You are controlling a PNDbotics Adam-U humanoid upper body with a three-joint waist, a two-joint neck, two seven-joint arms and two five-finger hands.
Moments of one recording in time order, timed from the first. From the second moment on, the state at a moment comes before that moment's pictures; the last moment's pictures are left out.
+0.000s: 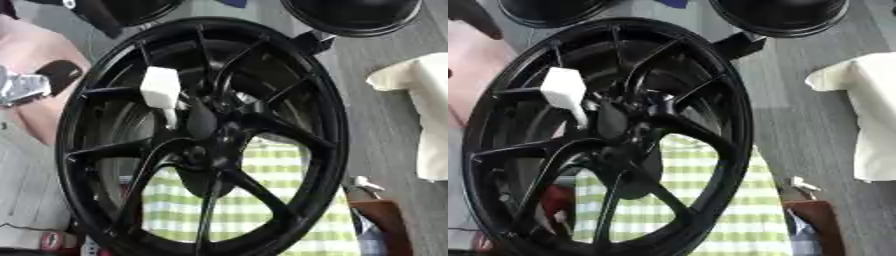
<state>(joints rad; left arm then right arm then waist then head) -0.87 1.11 -0.36 -1.99 0.06 0.01 -0.69 -0.20 -0.70 -0.24 -1.83 -0.39 -0.14 0.09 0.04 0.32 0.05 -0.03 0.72</state>
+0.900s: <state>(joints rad) -0.90 1.02 -0.40 -1.99 -0.08 0.16 -0.77 -0.23 -0.68 -0.23 -1.82 -0.39 -0.11 0.12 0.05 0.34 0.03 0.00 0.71</state>
